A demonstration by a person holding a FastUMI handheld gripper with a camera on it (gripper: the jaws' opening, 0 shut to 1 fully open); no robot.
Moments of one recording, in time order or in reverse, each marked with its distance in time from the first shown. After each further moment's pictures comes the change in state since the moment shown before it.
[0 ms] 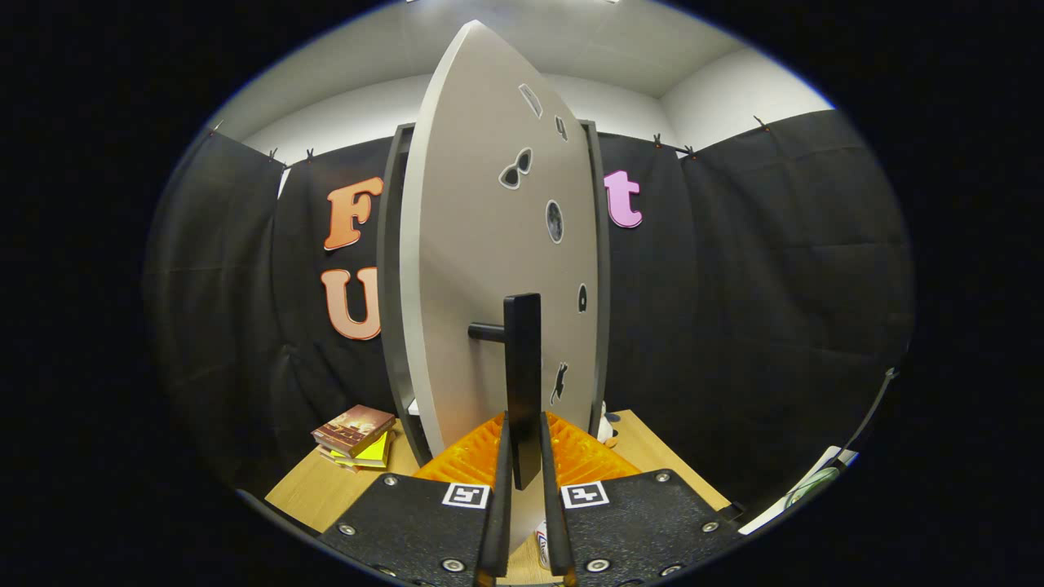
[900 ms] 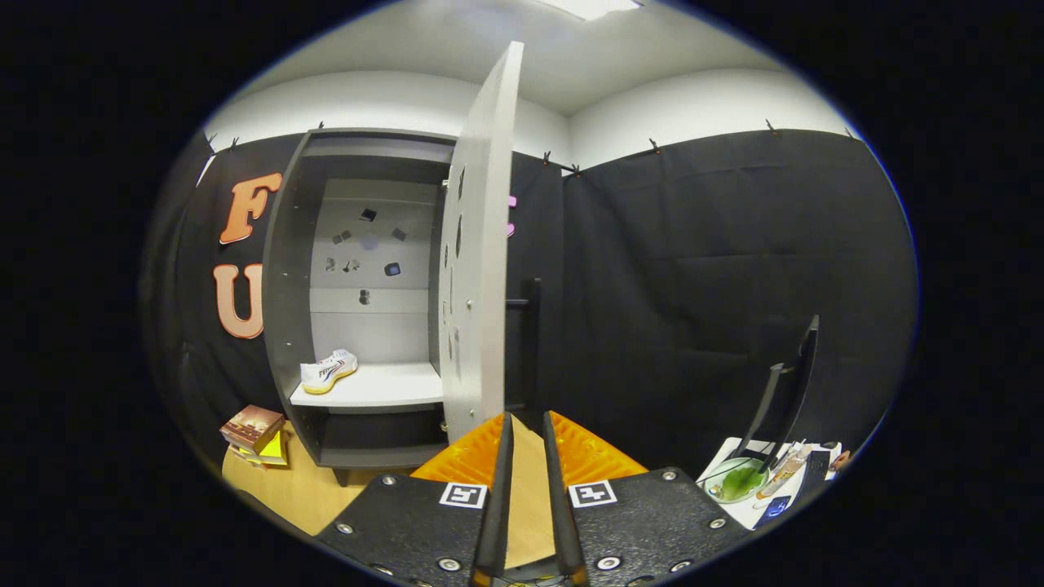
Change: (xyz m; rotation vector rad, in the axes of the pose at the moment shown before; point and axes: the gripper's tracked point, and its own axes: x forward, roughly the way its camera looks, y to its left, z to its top) arm -0.080 -0.108 -0.025 -0.012 -0.047 -0.457
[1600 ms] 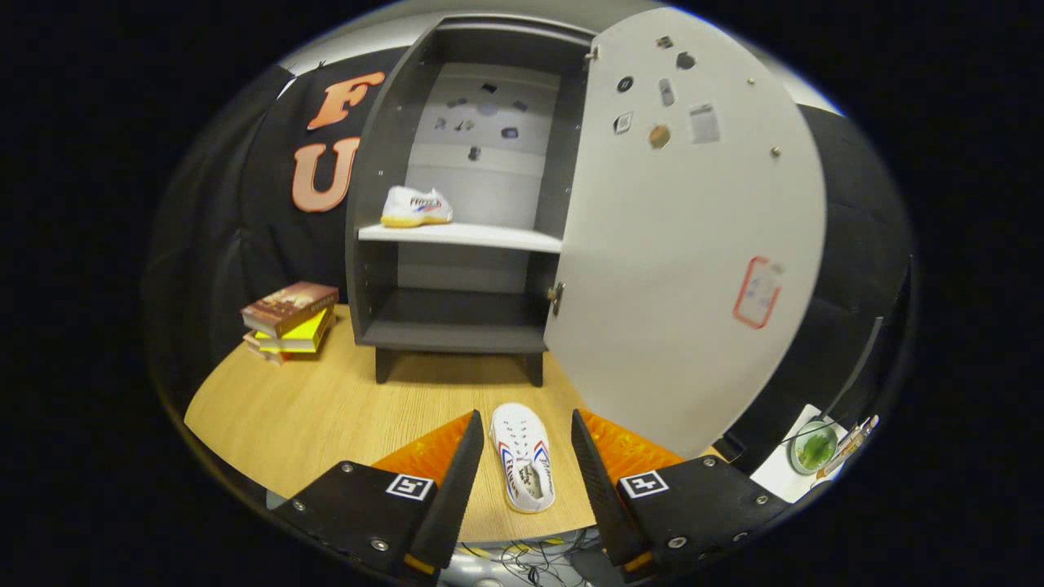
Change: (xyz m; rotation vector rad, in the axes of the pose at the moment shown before) arm 0.035 0.150 -0.258 -0.206 0.340 0.344
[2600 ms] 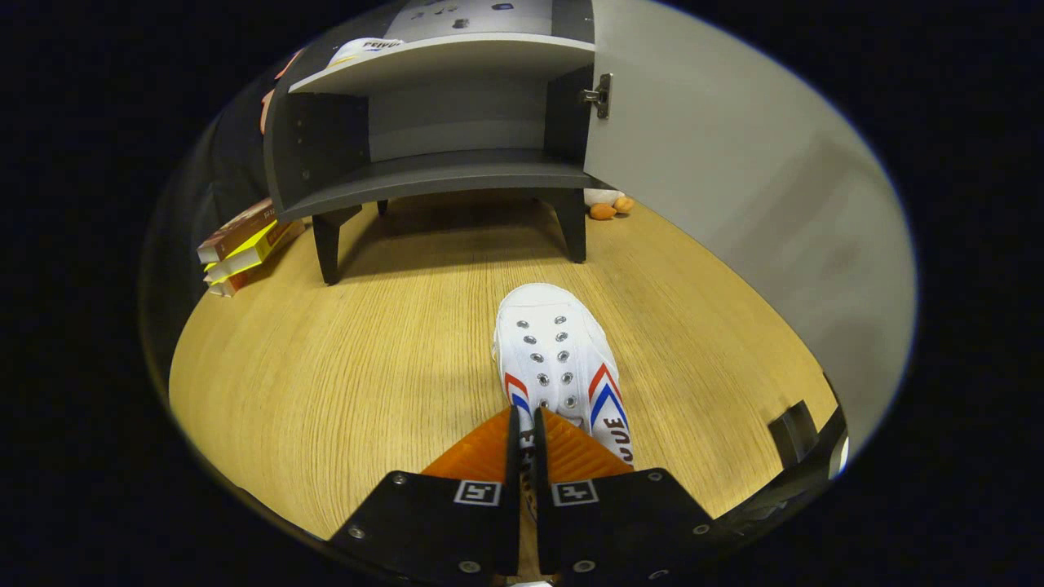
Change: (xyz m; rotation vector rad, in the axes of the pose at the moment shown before) arm 0.139 0.020 -0.132 0.111 0.319 0.087
